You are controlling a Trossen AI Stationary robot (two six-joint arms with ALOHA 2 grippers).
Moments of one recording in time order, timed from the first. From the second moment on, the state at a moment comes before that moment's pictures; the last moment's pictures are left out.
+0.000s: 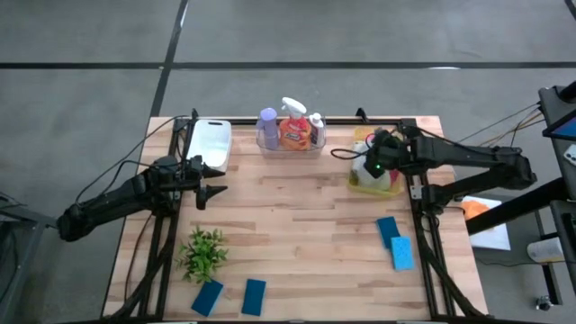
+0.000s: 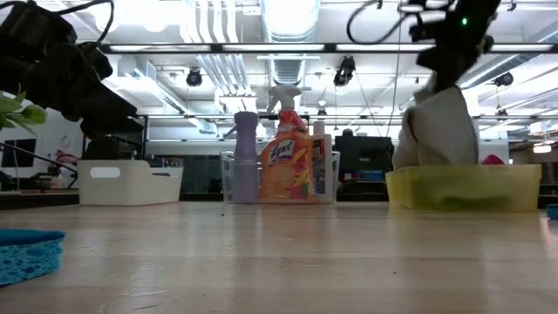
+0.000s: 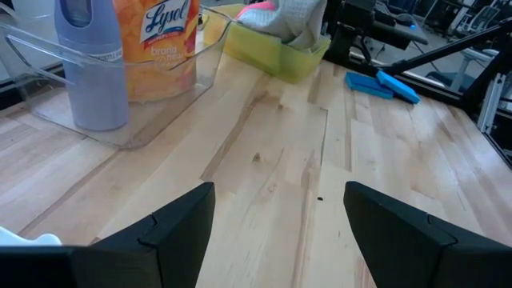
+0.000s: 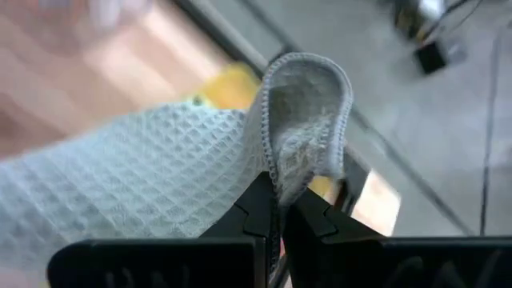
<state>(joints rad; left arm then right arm) 0.44 0.15 0.14 -0.34 0.24 -0.17 -0.14 1.13 1.05 -1.28 0.75 0.60</state>
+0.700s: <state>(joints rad) 0.44 0.15 0.14 -0.34 0.24 -0.16 -0.25 1.37 0.72 -0.95 0.54 0.52</state>
